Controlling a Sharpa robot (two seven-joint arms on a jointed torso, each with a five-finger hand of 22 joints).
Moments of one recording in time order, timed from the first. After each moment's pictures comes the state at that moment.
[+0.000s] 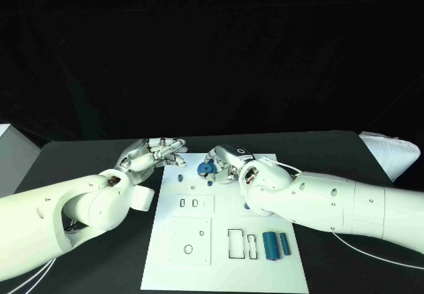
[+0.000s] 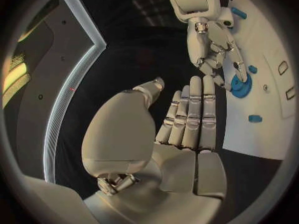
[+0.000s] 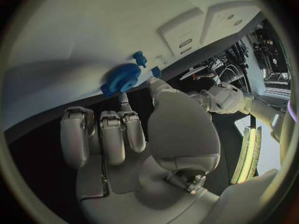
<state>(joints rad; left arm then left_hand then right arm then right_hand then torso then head) 1.21 -0.98 -0.03 1.69 -0.01 -0.30 0.41 1.34 -0.18 0.46 0.15 0.05 0.88 0.22 0.22 0.14 1.10 0.15 0.07 0.07 1.04 0.09 0.58 0.48 0.18 0.91 0.19 0.62 0.36 1.28 -0.49 -0.17 1.36 -1.47 -0.52 -0.26 1.21 -0.17 0.19 0.29 0.32 0.91 0.18 0.10 0.31 1.47 0.09 1.52 1.31 1.47 0.02 1.57 1.31 0.05 1.46 0.12 1.44 1.31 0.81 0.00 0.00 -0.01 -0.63</state>
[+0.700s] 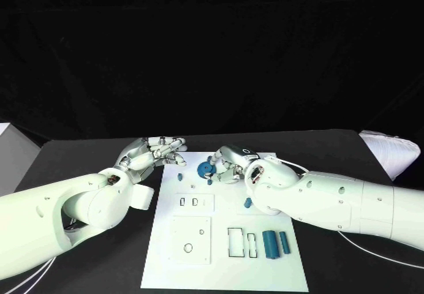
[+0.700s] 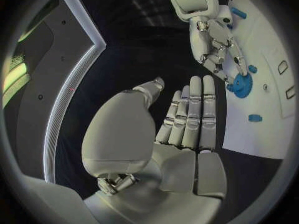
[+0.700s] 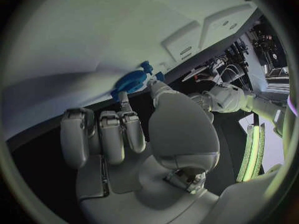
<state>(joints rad) 1.21 -0.98 -0.03 1.69 -0.01 -0.30 0.41 1.34 -0.18 0.46 0.15 0.05 0.88 0.22 0.22 0.14 1.10 0.16 0.07 0.07 1.04 0.09 0.58 0.48 0.18 0.91 0.19 0.62 0.36 1.28 -0.53 -0.17 1.37 -1.44 -0.48 -0.26 1.19 -0.16 0.19 0.29 0.34 0.93 0.17 0.10 0.31 1.47 0.09 1.52 1.31 1.47 0.02 1.57 1.31 0.05 1.46 0.12 1.45 1.31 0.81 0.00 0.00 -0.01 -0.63</state>
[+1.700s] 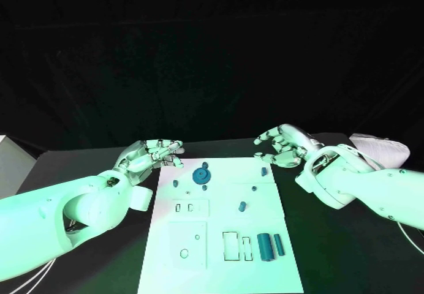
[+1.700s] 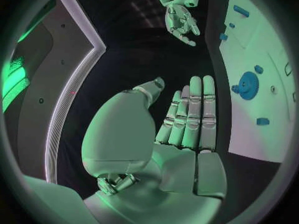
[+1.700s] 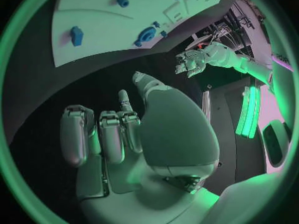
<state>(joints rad) 1.21 -0.96 -0.03 1.65 -0.01 -0.30 0.41 1.34 -0.18 0.47 0.14 0.05 0.88 0.22 0.22 0.14 1.10 0.16 0.07 0.07 1.03 0.09 0.59 0.48 0.18 0.91 0.19 0.63 0.36 1.38 -0.94 -0.17 1.58 -1.11 -0.56 0.00 1.40 -0.22 0.33 0.19 0.25 0.95 0.17 0.10 0.30 1.47 0.09 1.52 1.31 1.47 0.02 1.57 1.31 0.05 1.46 0.12 1.41 1.31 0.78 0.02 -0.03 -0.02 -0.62</state>
